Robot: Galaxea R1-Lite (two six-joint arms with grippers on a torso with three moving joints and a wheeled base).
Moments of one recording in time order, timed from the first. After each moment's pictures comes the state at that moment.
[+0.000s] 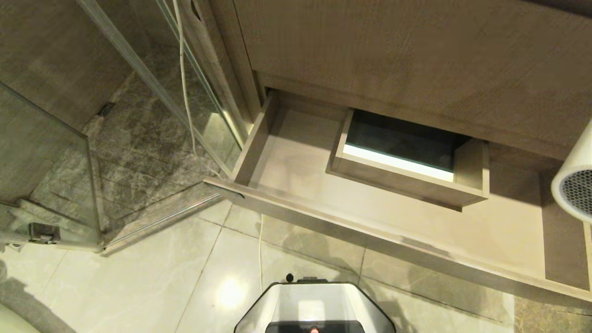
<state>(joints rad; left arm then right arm) 0.00 0.00 0.00 0.00 0.00 0.00 0.20 0.55 -0.70 0.21 -0.14 -0.53</state>
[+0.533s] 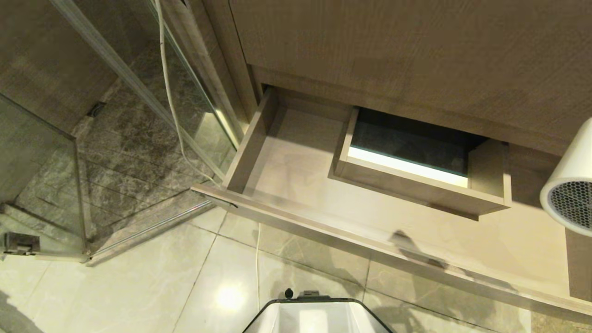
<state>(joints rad) 0.00 0.00 0.00 0.00 0.00 0.00 0.20 0.55 -0.66 0.20 -0.14 -0.53</state>
